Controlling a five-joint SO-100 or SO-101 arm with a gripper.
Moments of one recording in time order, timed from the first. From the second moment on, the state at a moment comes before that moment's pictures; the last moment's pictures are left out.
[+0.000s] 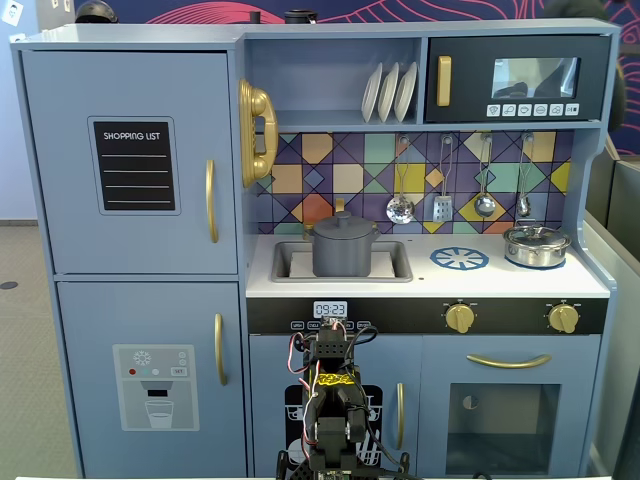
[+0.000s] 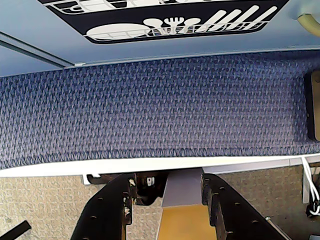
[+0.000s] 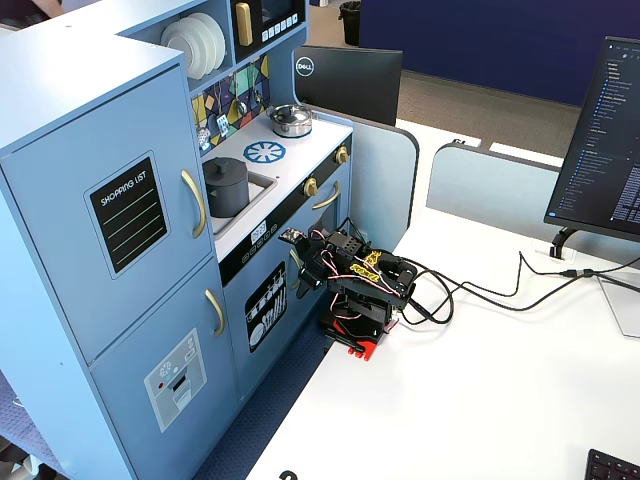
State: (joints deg) arm -1.2 182.4 172.0 77.7 -89.4
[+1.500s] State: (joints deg) arm 5.8 156.9 131.4 16.3 -89.8
